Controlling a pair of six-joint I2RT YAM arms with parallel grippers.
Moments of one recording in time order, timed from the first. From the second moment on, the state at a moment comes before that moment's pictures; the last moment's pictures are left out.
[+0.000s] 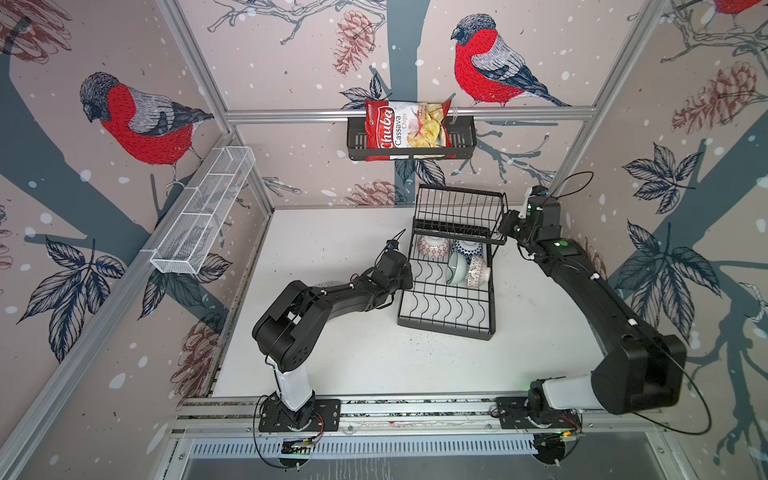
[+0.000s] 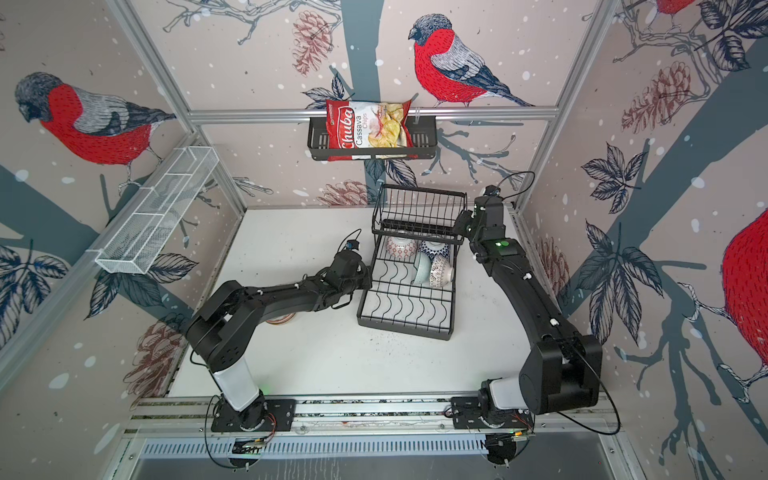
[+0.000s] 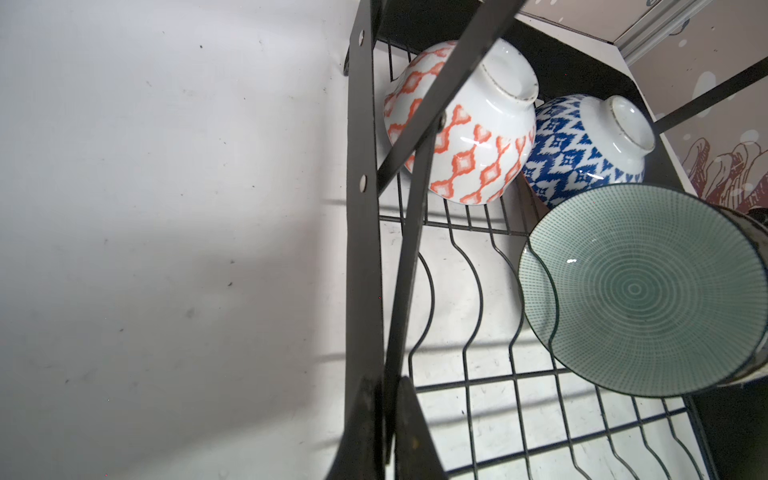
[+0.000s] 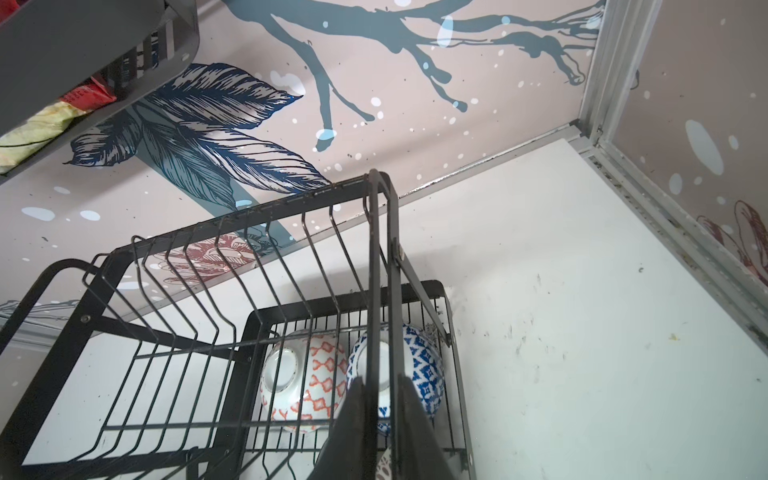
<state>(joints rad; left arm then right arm) -0.67 1.78 0.96 0.12 -0.08 -0.58 0.19 1.41 1.23 -0.29 0.08 0.42</state>
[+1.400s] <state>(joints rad) -0.67 1.76 0.94 0.05 -0.03 -0.68 0.21 1.55 1.36 -0.24 0.11 0.34</state>
